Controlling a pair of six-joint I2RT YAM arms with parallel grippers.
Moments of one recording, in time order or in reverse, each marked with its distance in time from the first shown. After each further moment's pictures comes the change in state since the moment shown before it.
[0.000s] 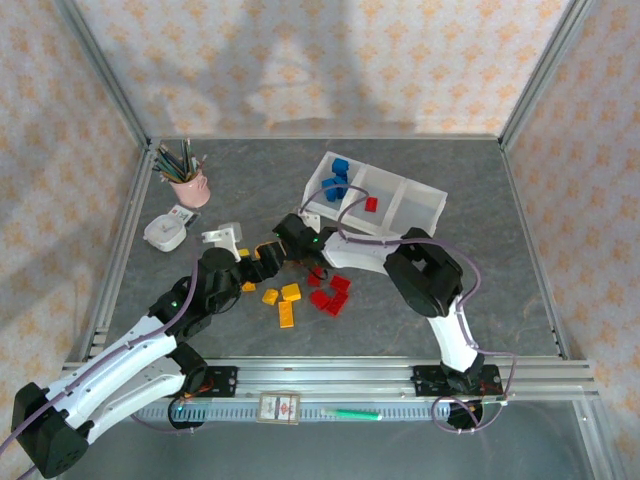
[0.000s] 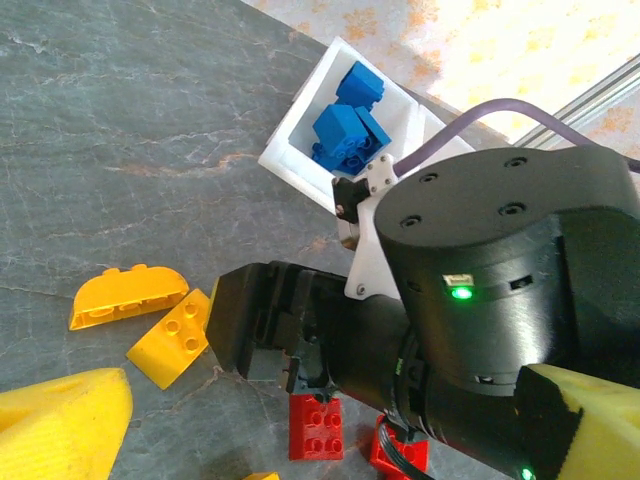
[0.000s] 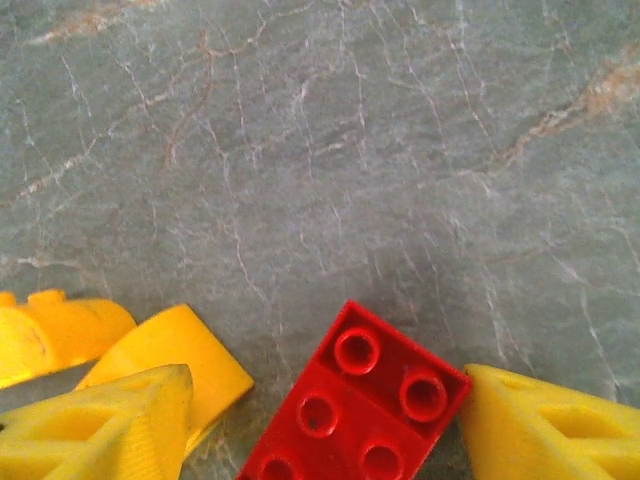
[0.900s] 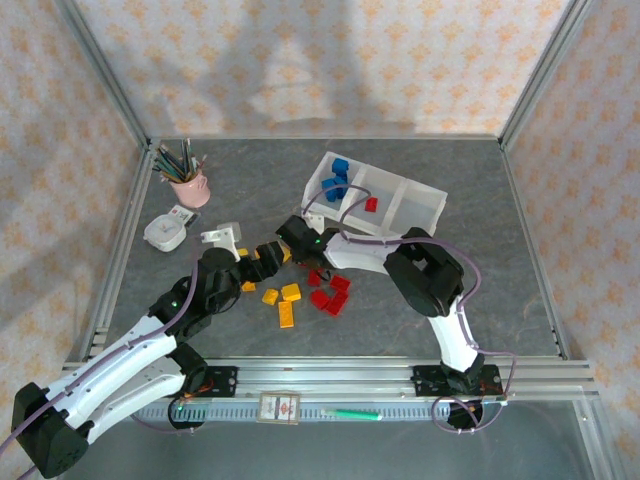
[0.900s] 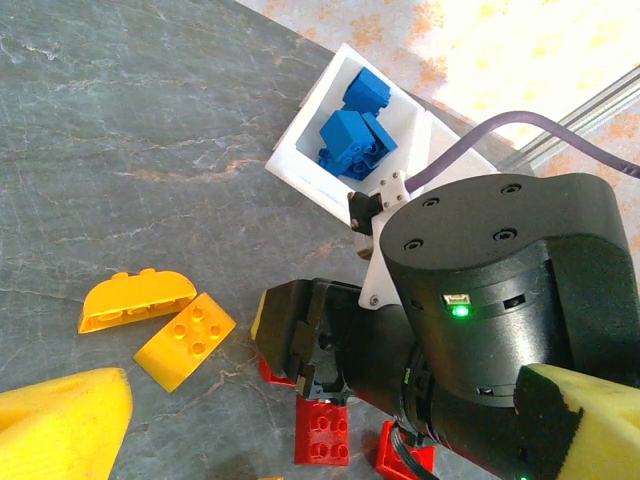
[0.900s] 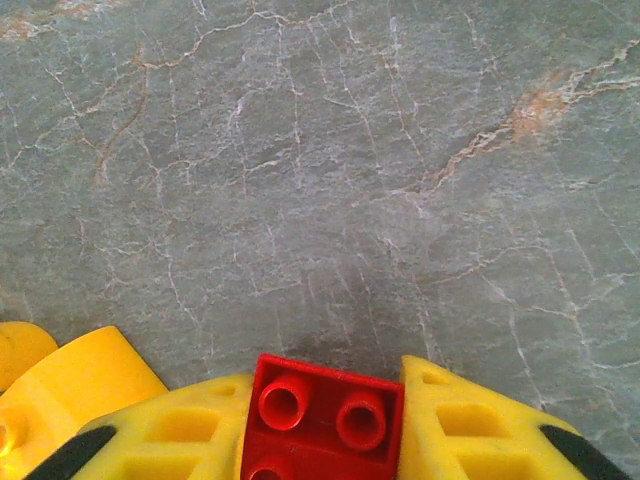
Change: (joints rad) left arm 0.000 0.000 0.000 0.000 -0.015 0.000; right arm -0.011 -0.016 -0.040 0.001 0.045 -0.029
